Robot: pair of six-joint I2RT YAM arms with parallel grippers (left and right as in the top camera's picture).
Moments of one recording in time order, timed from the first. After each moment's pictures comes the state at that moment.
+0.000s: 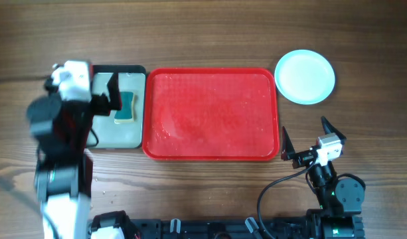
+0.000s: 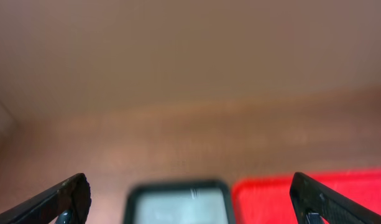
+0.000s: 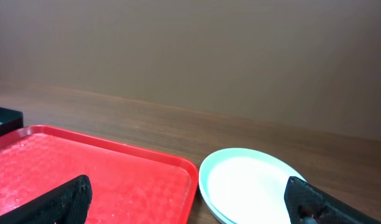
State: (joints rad) left arm 0.15 0.85 0.78 -0.16 0.18 0.13; right arm 0.00 0.01 0.01 0.01 -0.23 -0.09
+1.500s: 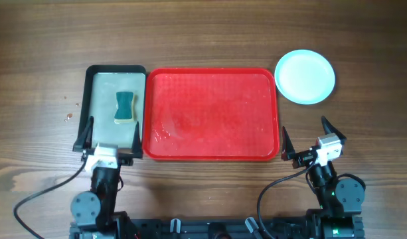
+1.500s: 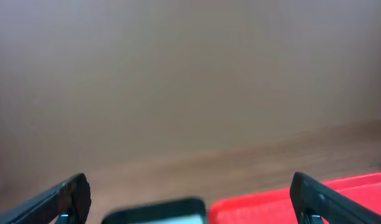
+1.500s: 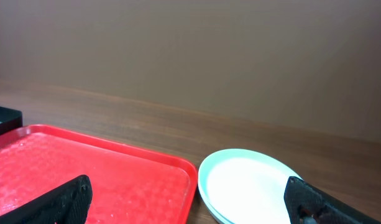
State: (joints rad) left arm 0.08 0.01 0.01 0.19 0.19 0.09; right arm 0.00 0.01 0.01 0.01 -0.23 -0.09
